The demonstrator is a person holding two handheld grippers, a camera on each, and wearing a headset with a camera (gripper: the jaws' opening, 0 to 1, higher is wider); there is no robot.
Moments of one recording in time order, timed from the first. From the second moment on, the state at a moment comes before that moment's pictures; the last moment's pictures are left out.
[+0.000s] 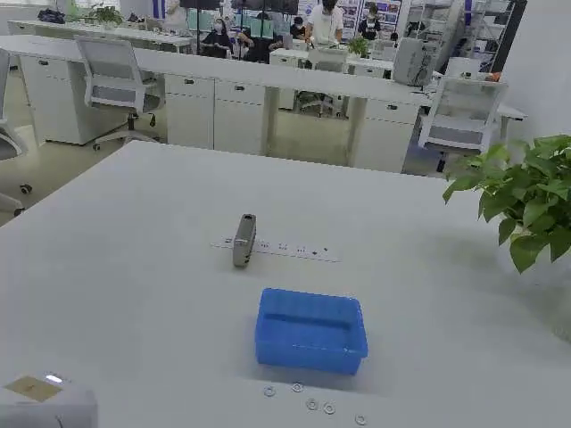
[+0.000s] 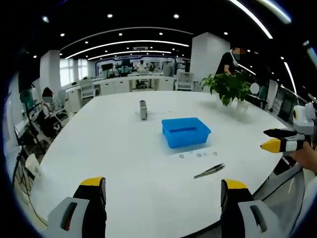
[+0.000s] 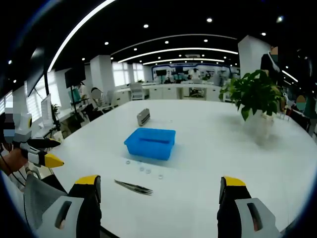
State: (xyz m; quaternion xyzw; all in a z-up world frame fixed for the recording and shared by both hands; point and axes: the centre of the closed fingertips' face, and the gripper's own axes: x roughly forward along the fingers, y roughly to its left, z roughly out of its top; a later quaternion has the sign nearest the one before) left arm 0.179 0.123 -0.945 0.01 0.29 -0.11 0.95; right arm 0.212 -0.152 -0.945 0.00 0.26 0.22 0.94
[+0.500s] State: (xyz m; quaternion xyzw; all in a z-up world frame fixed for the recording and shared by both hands) left arm 0.177 0.116 -0.946 0.00 0.29 -0.12 0.95; right arm 0.207 -0.154 -0.951 0.00 0.26 0.22 0.94
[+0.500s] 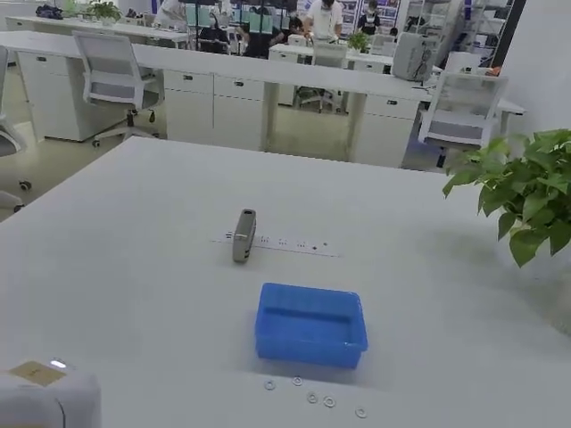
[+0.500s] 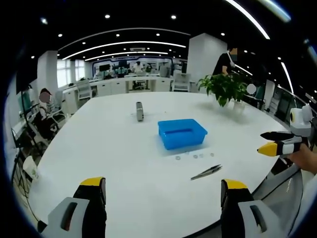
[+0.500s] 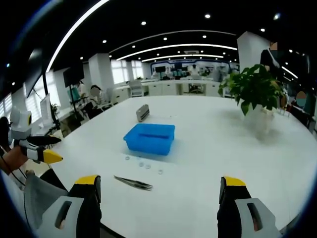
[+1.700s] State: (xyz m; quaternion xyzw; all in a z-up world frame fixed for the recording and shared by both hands) left arm 0.188 0.096 -0.962 0.03 0.29 -0.18 0.94; right arm 0.213 -0.141 -0.969 -0.02 0.29 0.24 0.93
